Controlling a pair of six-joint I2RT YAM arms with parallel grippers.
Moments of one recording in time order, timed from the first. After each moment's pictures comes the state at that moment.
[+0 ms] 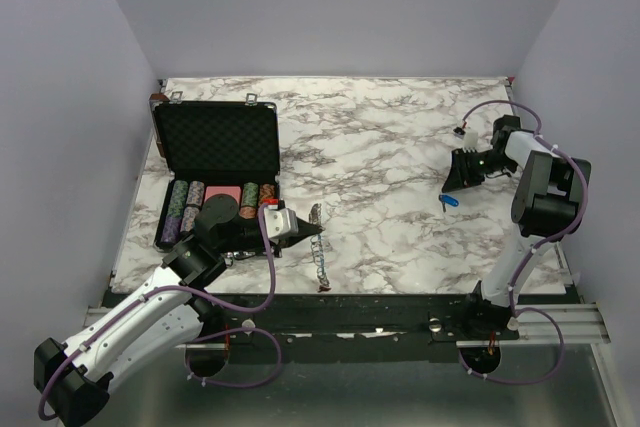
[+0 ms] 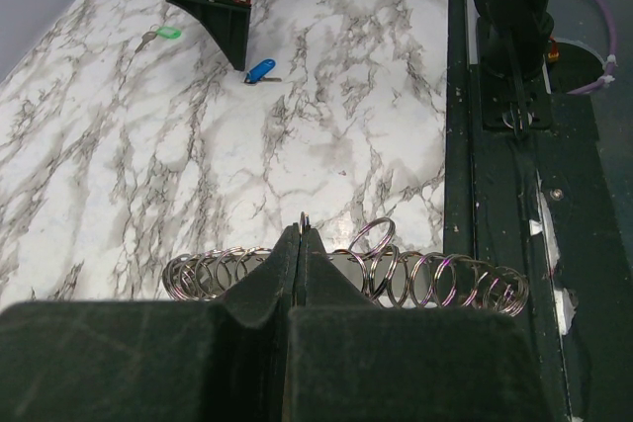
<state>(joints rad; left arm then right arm) -0.71 0.67 0.52 0.03 0.67 0.24 -0.24 1.96 1.31 -0.81 -0.67 -0.54</state>
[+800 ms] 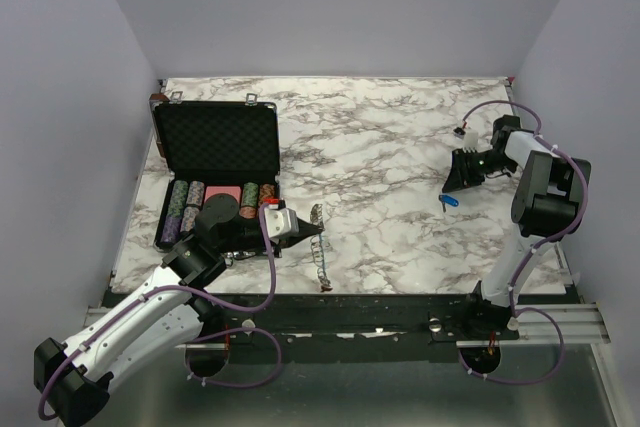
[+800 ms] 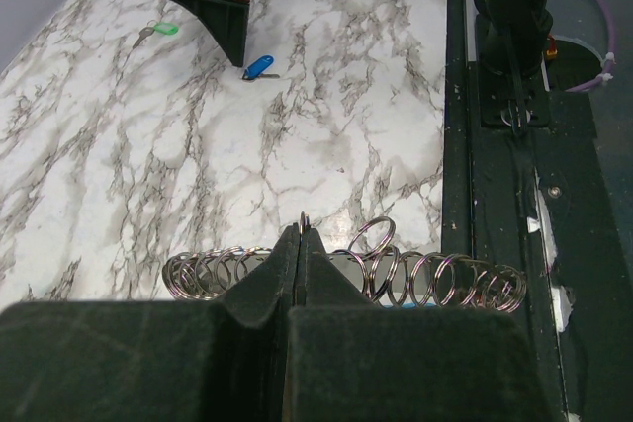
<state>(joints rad) -0.71 0.67 0.53 0.02 0.67 0.24 -0.24 1.96 1.31 -0.81 -0.67 -0.53</state>
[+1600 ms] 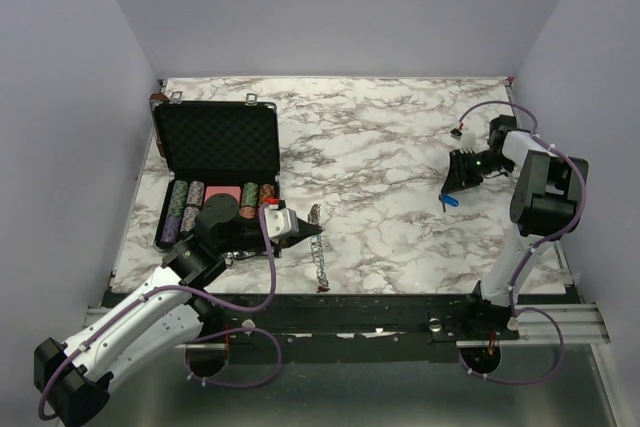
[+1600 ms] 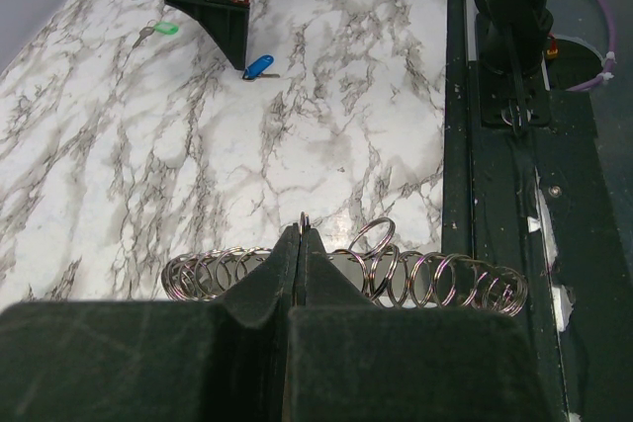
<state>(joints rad) -0.71 0.67 0.53 0.02 0.67 0.24 -0.22 1.96 1.31 -0.81 -0.64 -0.52</state>
